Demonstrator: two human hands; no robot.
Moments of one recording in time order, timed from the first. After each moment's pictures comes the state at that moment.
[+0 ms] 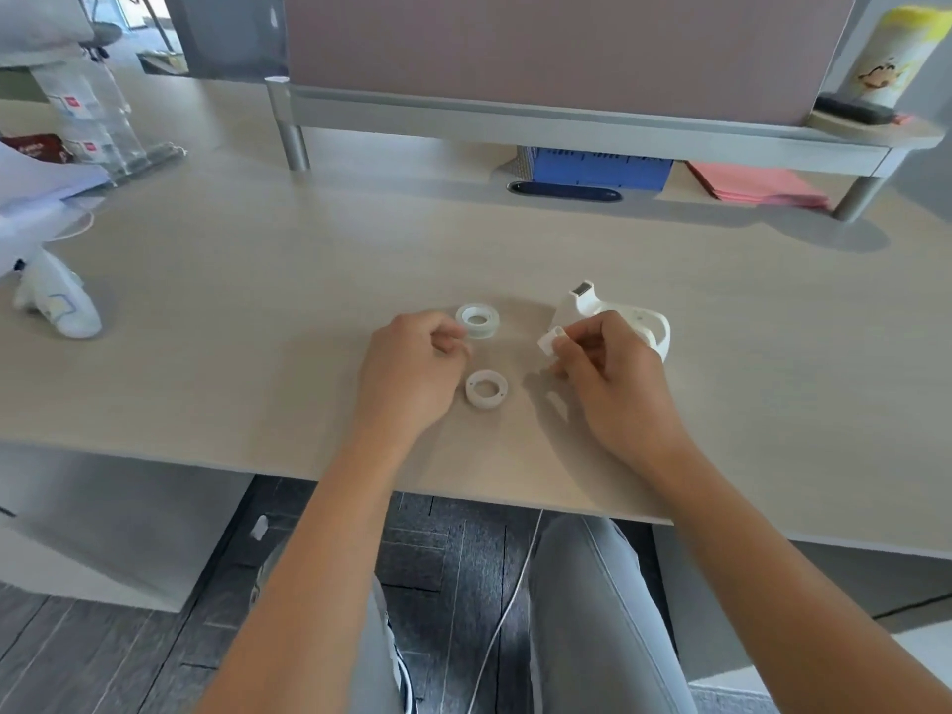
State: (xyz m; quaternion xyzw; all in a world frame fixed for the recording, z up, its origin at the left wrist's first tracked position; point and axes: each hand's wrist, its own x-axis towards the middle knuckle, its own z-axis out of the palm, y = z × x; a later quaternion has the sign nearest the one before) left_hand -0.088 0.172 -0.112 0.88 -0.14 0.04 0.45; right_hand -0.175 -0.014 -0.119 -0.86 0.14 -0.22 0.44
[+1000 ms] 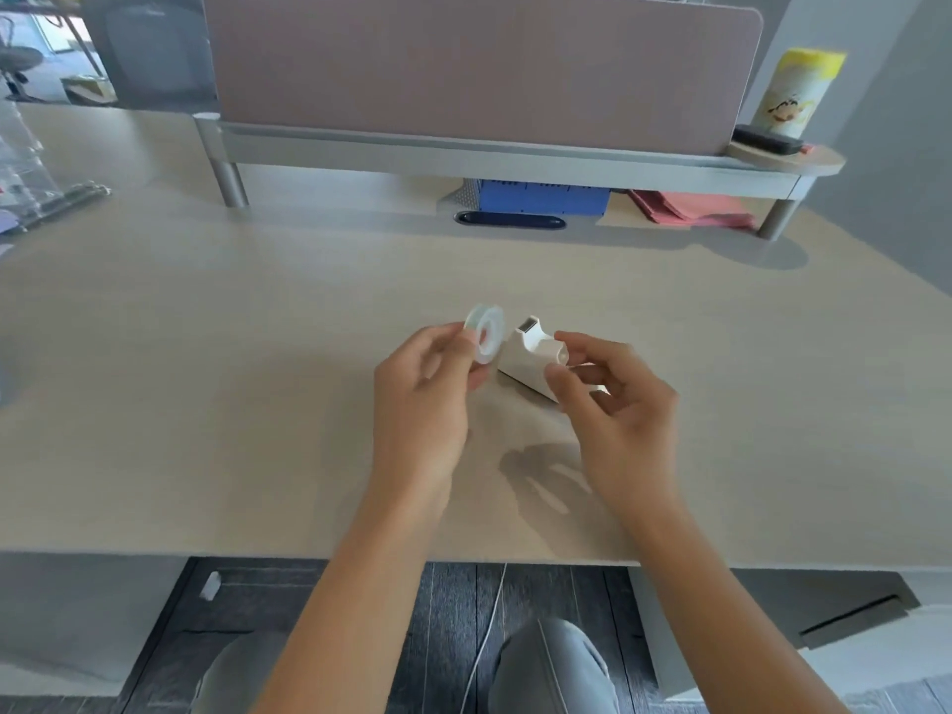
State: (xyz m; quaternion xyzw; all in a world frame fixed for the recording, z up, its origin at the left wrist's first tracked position) left_hand -0.131 0.115 -0.078 0.63 -0.07 -0.05 0.77; right_hand -0.203 -0.020 -0.102 -0.73 0.15 -0.37 0.56
